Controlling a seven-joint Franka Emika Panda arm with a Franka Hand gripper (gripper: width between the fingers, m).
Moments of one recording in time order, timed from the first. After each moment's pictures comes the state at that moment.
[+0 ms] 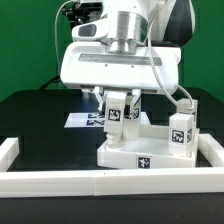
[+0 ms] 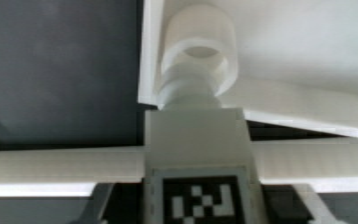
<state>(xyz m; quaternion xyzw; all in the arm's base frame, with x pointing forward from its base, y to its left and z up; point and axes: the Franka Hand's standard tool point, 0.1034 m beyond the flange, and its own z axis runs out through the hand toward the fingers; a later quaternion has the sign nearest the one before) 0.548 -0.015 0.082 0.96 -0.07 0.25 0.05</state>
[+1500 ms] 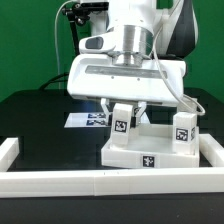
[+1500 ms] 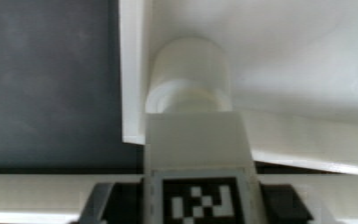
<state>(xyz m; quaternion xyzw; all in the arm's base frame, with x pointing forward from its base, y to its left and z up) 0.545 -0.001 0.063 0.96 -0.05 0.25 0.06</state>
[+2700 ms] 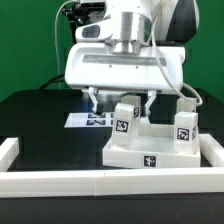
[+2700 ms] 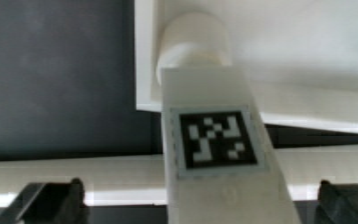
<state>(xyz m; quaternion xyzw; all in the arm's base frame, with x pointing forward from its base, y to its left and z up) 0.549 -0.008 0.092 0.97 -0.06 0.22 0.04</state>
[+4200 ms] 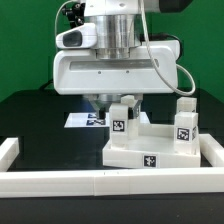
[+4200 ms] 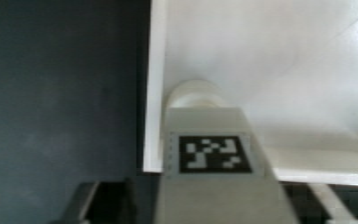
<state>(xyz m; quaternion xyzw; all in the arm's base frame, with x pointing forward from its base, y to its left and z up) 0.552 -0.015 0.078 1.00 -0.08 0.01 -0.01</state>
